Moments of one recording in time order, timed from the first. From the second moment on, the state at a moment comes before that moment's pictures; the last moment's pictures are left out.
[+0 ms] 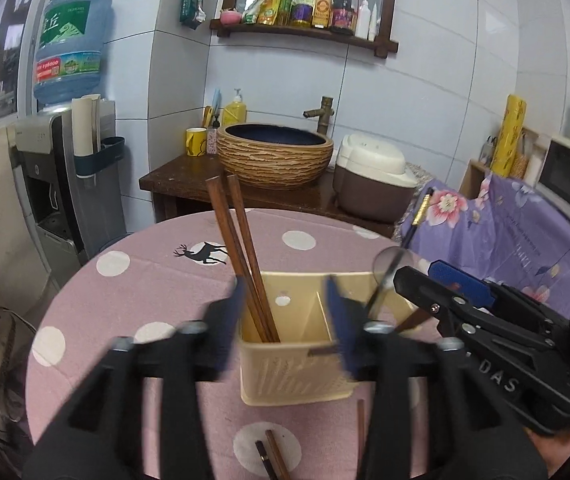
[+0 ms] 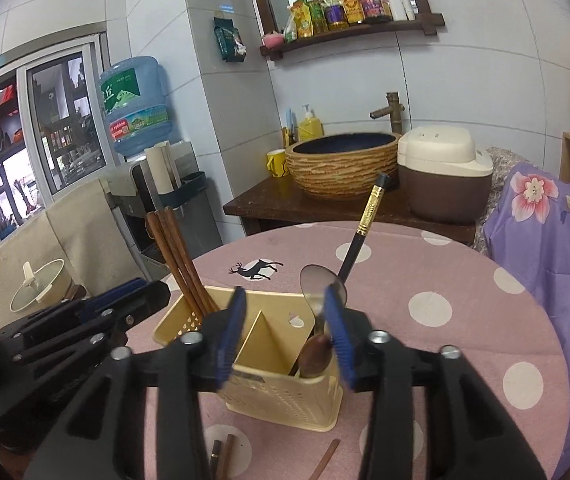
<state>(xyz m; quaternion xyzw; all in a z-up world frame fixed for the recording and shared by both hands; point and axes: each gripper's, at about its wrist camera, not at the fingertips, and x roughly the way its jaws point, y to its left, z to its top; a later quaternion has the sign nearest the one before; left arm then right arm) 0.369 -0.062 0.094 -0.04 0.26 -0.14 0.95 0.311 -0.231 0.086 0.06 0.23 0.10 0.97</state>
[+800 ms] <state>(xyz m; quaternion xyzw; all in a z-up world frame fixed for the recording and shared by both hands) 0.284 0.039 -0.021 -0.11 0.36 -0.08 0.92 0.254 -0.157 -0.057 -0.06 0.43 0.27 0.86</state>
